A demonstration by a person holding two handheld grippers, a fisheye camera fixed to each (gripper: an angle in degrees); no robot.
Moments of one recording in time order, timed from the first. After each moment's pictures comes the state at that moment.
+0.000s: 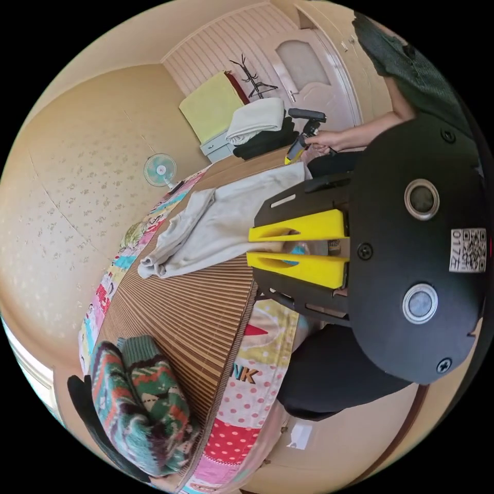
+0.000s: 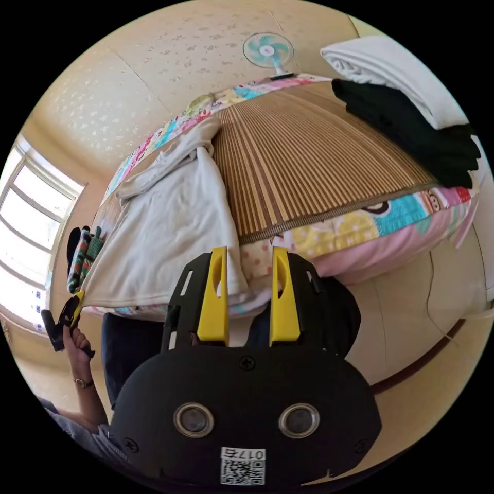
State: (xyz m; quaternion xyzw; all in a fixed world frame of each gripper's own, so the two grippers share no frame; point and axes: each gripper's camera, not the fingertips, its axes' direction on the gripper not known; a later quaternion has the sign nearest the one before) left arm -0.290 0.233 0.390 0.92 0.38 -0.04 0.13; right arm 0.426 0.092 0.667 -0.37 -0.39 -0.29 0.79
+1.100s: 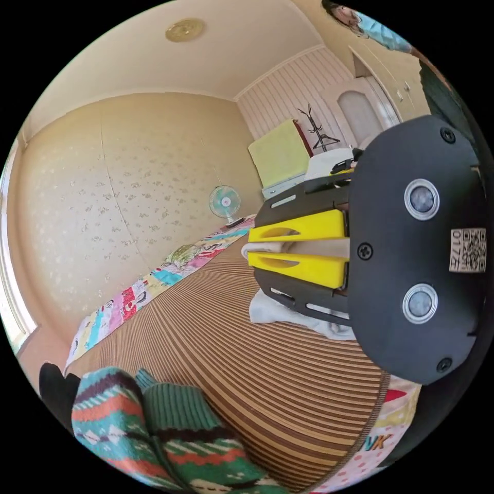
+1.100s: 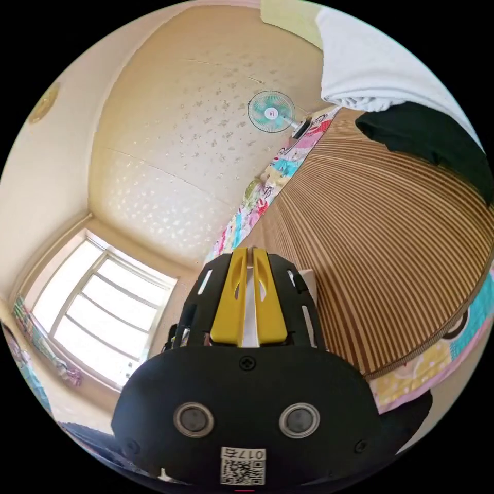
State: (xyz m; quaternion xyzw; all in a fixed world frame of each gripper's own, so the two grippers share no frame) left arm -0.452 0.389 0.317 0.89 0.45 0.01 -0.04; right arm 0.294 -0.075 0.654 -0.27 -0.60 -0.02 0.75
